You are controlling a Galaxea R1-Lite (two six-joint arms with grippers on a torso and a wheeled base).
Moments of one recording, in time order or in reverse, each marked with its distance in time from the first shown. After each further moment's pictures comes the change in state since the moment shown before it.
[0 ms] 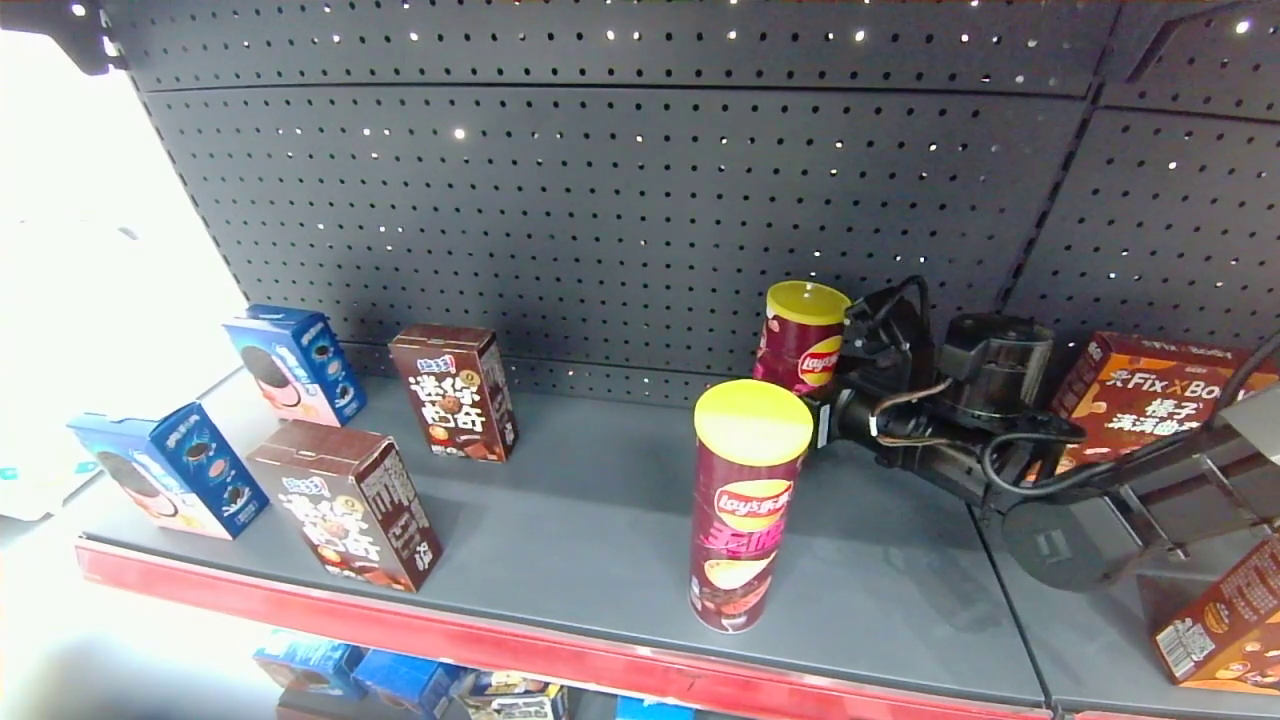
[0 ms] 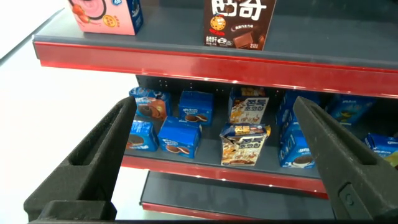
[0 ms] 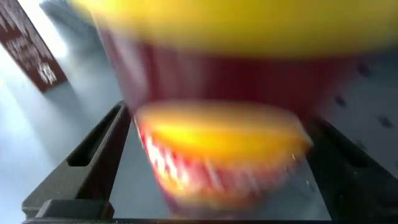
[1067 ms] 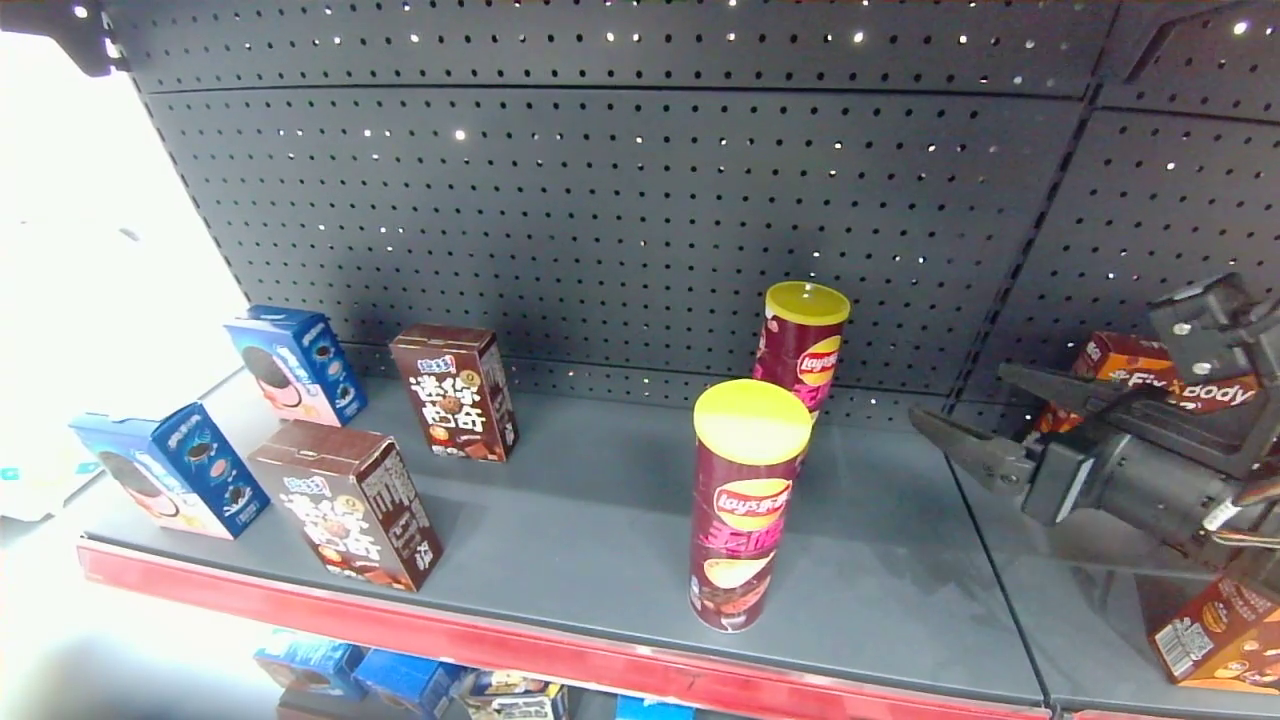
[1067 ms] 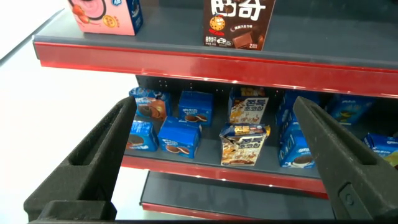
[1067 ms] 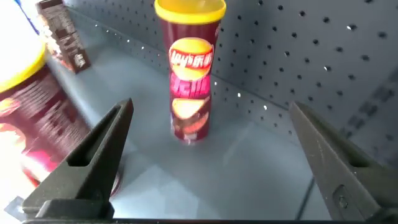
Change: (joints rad) left arm 0.000 0.000 0.000 0.000 0.000 0.000; right arm -0.015 -0.617 0.430 0.142 -0.070 0.000
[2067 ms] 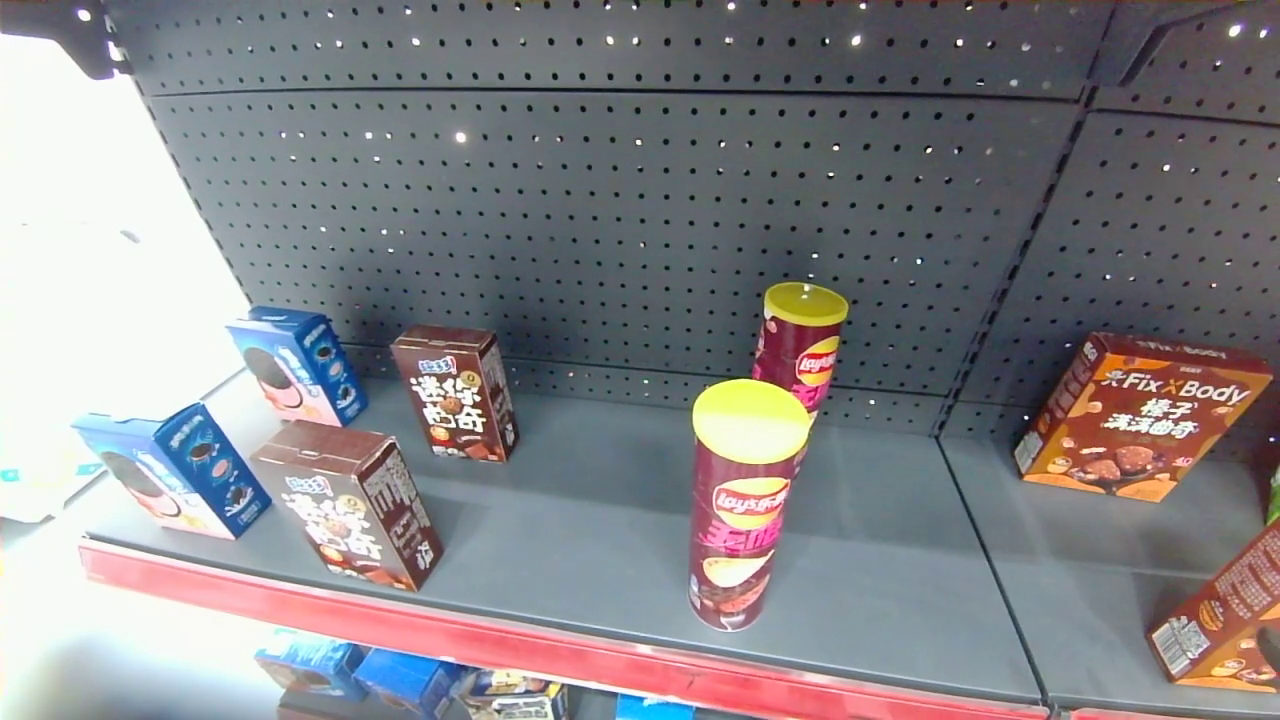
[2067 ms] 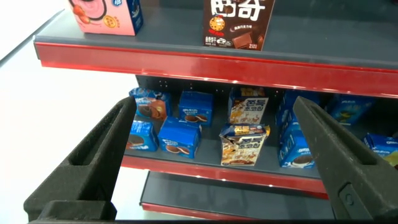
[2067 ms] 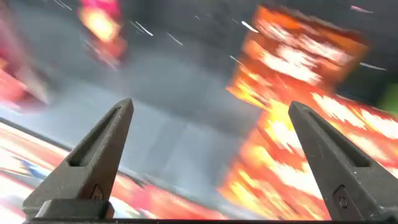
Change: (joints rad) left arm 0.000 0.000 0.000 0.000 0.000 0.000; right arm -0.389 -0.812 0.334 0.511 -0.028 -0.196
